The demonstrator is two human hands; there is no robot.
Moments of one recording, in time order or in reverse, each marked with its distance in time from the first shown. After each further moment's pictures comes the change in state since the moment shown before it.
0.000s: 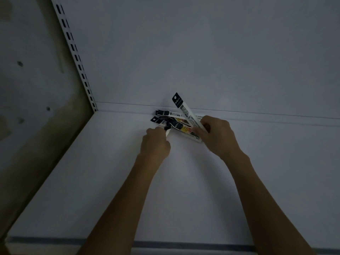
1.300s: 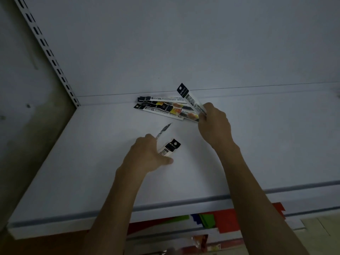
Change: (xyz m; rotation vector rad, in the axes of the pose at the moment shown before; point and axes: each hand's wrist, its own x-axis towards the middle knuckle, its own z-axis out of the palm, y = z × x) left_hand -0.084 -0.002 0.000 -0.023 -0.212 0.079; right_hand -0.056 0.012 -0.008 -0.061 0.189 0.222
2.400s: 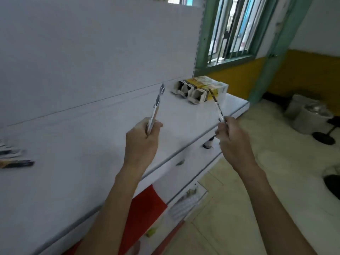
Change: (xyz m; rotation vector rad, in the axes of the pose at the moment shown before) left_hand -0.040 0.318 0.174 -0.655 0.095 0.765; right_hand -0.141 0.285 -0.271 -0.022 0.480 0.396
